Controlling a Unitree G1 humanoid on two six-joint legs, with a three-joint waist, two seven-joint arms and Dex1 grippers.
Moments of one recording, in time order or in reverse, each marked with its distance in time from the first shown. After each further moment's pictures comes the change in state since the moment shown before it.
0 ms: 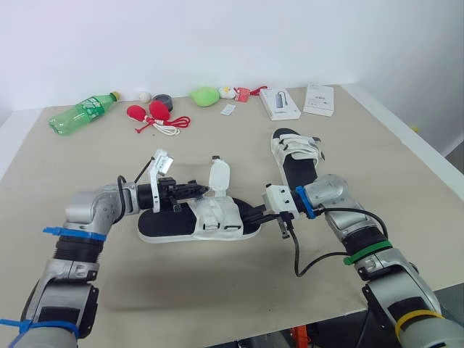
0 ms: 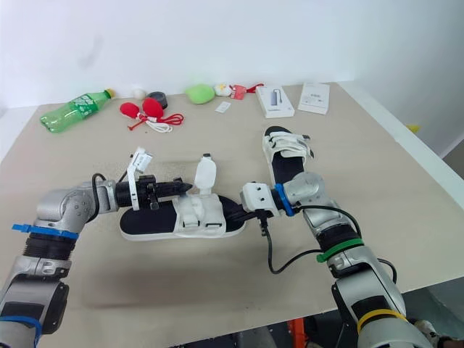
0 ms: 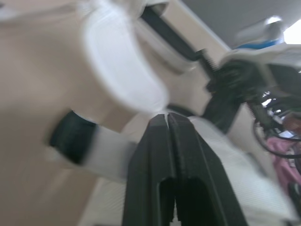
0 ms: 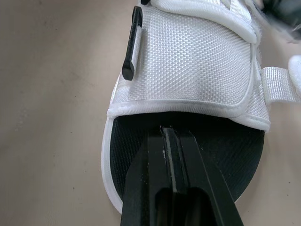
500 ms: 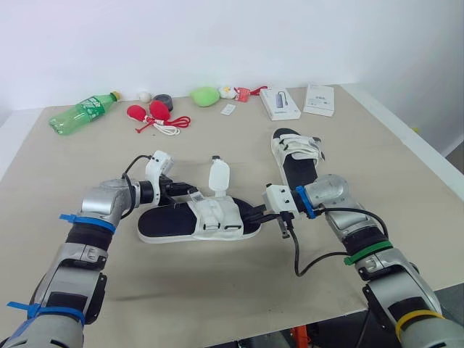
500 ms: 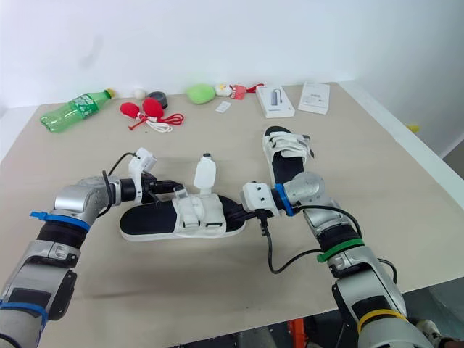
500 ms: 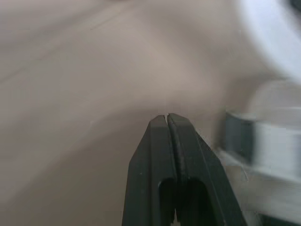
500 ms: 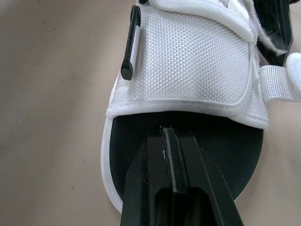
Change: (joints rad) left arm -0.106 -0.042 -0.056 0.272 0.294 -0.267 0.078; right arm 0.000 -0.003 0.000 -0.002 -0.001 0.002 -0.003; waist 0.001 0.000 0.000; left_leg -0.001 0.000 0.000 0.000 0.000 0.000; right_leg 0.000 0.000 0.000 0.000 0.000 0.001
